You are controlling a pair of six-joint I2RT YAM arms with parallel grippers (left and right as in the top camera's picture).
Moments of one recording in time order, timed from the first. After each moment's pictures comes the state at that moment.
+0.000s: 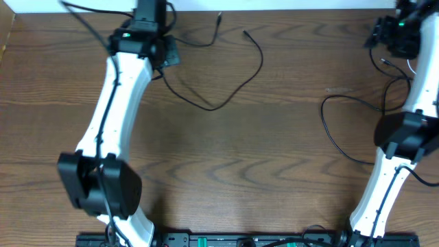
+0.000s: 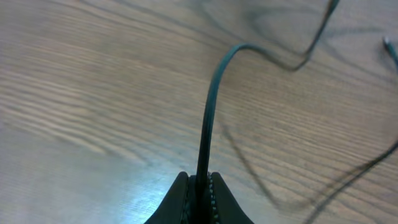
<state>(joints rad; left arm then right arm) -0.14 1.84 1.78 -0.99 -0.17 -0.35 -0.22 2.41 2.73 -1.64 -0.12 0.13</state>
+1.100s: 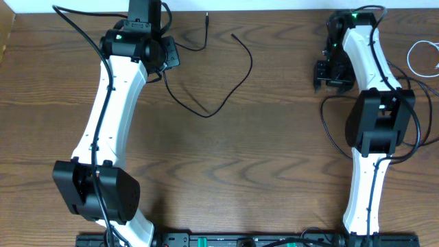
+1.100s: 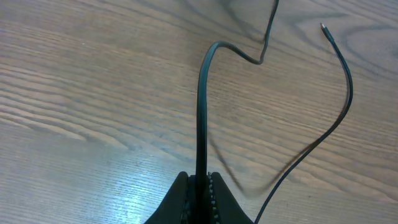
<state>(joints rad) -0.14 1.81 1.78 -1.02 -0.05 -0.35 0.02 2.44 2.21 -1.50 0.02 0.22</state>
